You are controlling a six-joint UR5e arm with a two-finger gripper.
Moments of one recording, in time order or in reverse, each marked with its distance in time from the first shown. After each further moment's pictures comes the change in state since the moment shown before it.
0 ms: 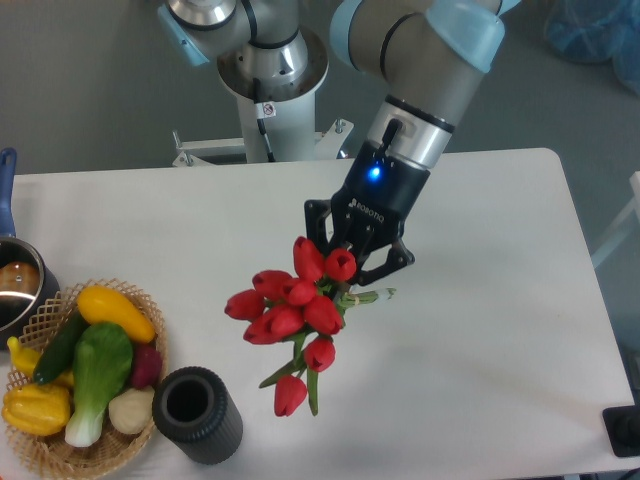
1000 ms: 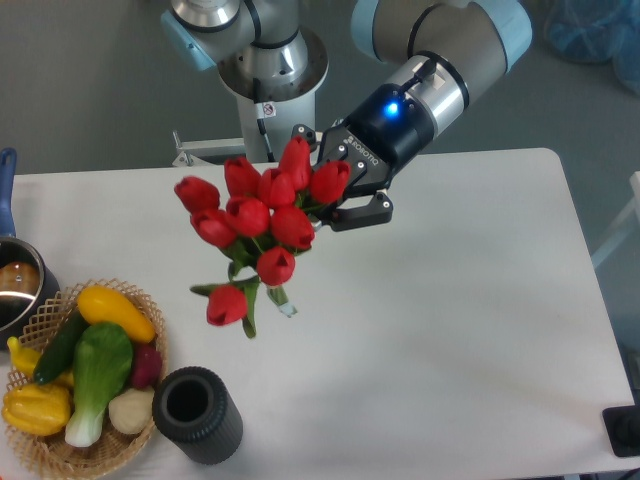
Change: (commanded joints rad) arm 0.046 -0.006 -0.078 0.006 -0.601 0.028
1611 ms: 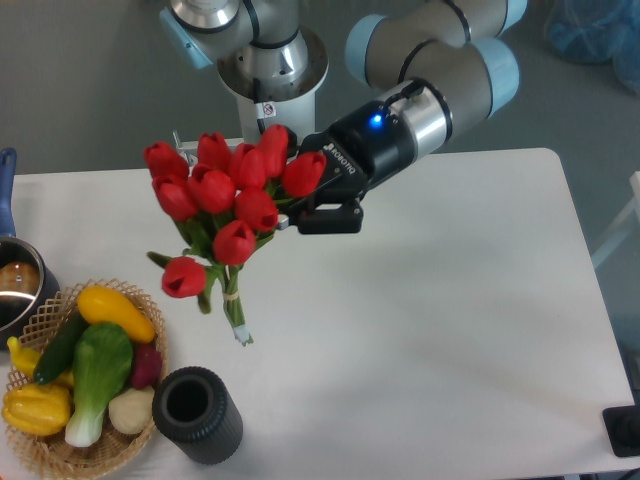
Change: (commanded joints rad) arm -0.072 -0.098 0.054 0.006 -0.071 0.173
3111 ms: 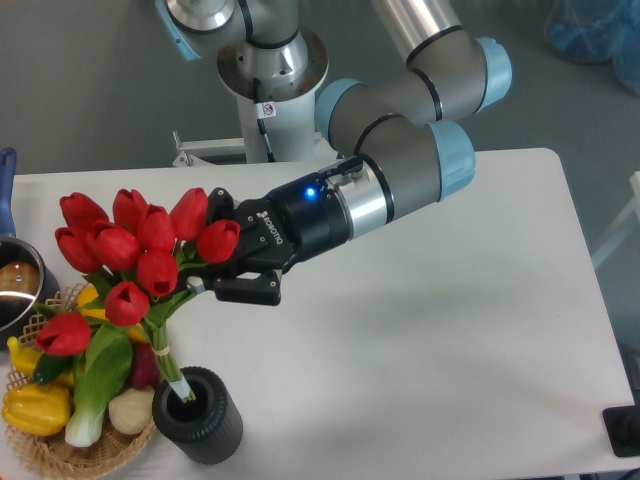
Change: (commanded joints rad) arm -0.121 -0.123 0.114 0.008 0.018 0.000
